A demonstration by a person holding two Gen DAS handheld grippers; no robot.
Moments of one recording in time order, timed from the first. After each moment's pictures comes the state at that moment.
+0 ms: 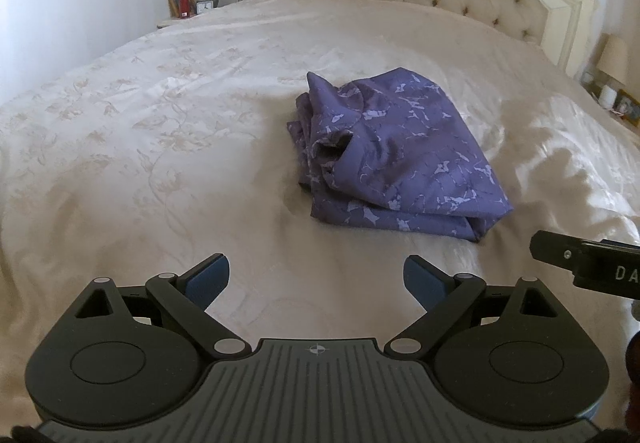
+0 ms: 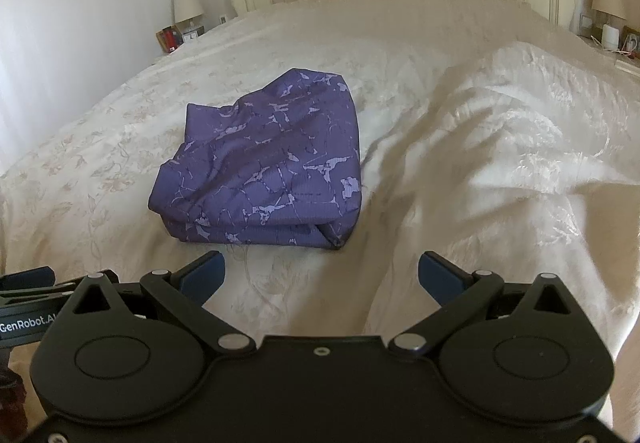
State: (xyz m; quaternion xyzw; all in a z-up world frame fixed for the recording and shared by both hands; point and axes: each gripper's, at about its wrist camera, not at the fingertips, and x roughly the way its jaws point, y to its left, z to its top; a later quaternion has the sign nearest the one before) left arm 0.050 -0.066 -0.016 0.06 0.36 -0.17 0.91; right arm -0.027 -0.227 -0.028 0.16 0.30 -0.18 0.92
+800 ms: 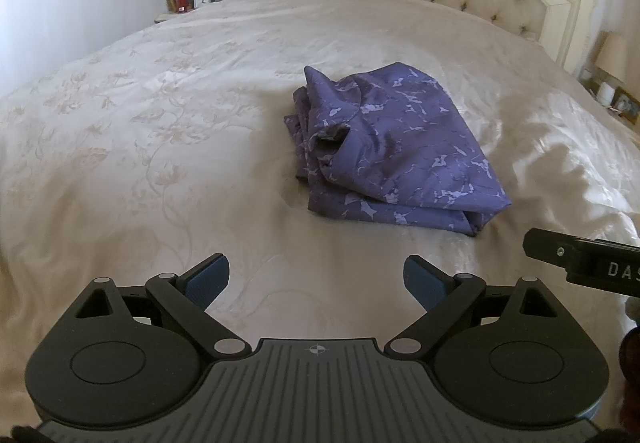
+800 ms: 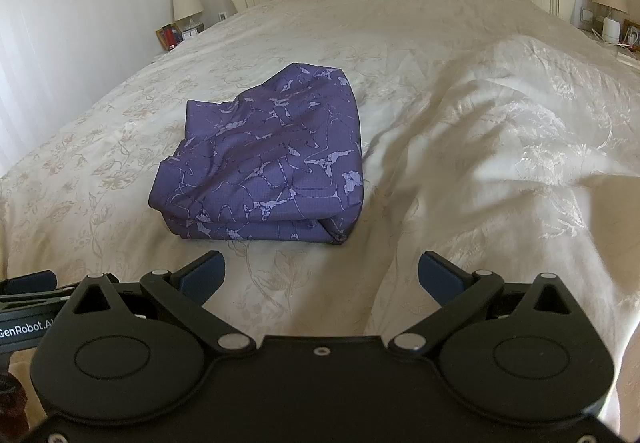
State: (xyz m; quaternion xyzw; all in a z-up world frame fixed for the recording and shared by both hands) left arm 0.048 -0.066 -0.017 0.06 0.37 -0.17 0.91; right arm -0.026 -0.224 -0.032 0.17 0.31 -0.18 0.92
